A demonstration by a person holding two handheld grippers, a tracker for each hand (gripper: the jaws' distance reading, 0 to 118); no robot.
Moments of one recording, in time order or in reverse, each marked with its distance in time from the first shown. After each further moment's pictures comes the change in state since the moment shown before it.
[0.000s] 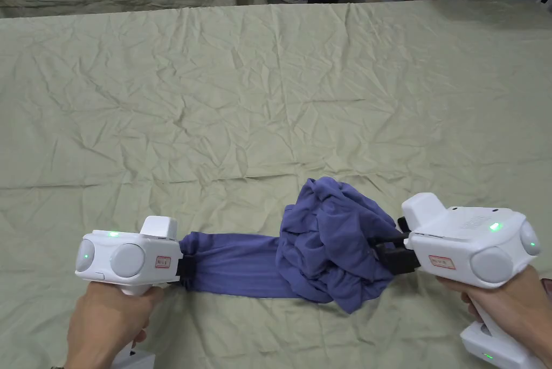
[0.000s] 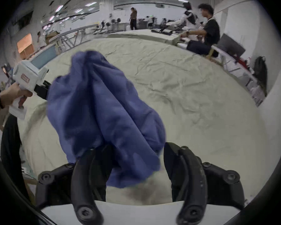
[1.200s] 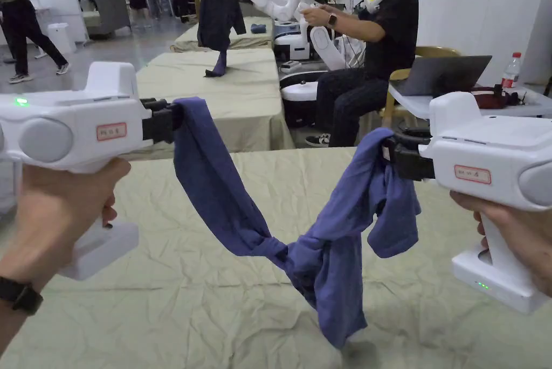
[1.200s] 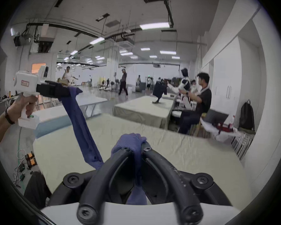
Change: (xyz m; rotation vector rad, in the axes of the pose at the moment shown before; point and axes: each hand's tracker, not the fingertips) left arm 0.044 0.101 0.447 0.913 0.042 -0.234; right arm -0.087 0.168 0.314 0.687 -0.110 0.071
